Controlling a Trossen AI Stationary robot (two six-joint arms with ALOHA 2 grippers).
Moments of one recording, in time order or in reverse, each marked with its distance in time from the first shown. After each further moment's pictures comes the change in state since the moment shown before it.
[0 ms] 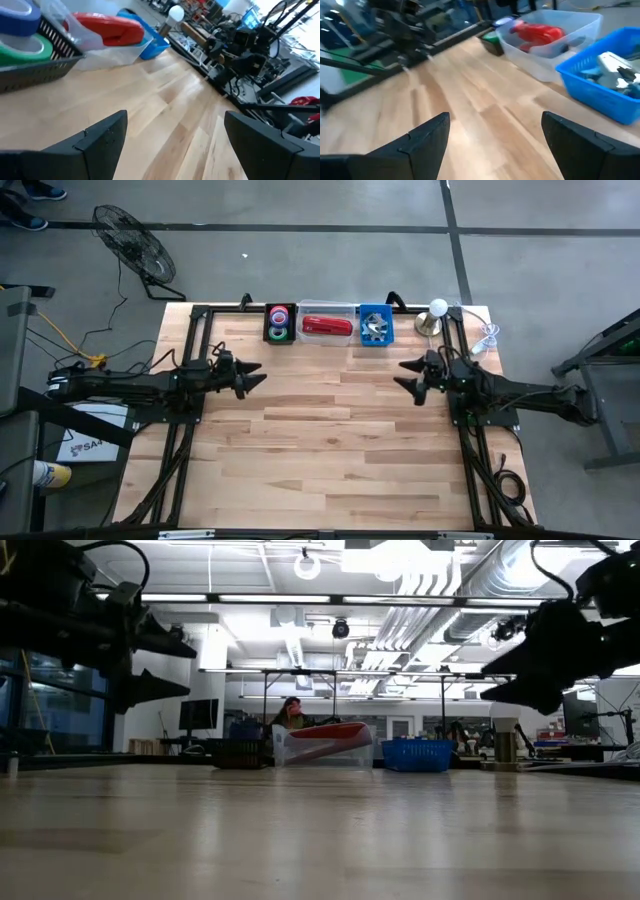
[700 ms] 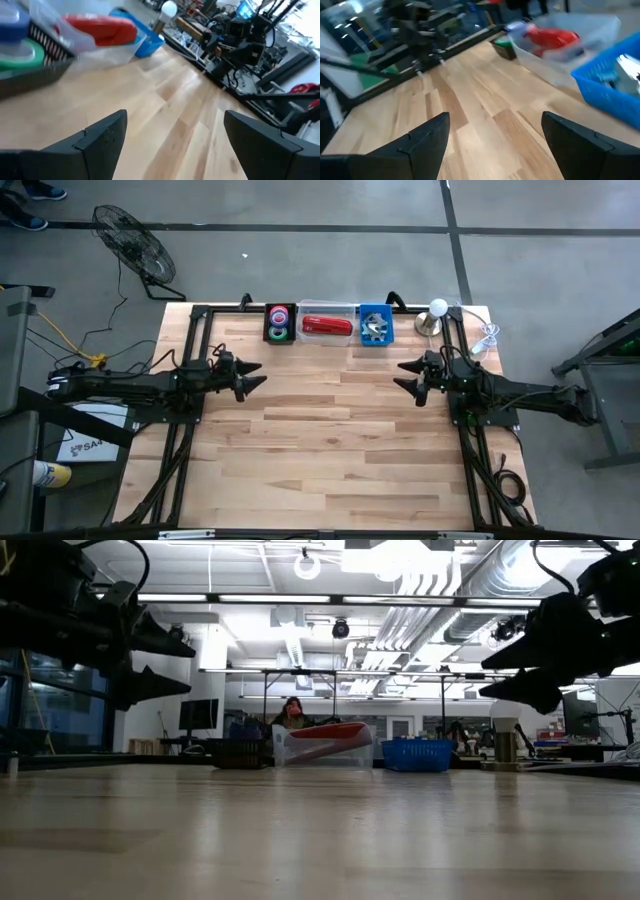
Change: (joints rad) left arm 0.000 0.000 -0.003 -0.005 0.028 0.054; right arm 0.000 0.001 0.001 0.005 -0.013 0.042
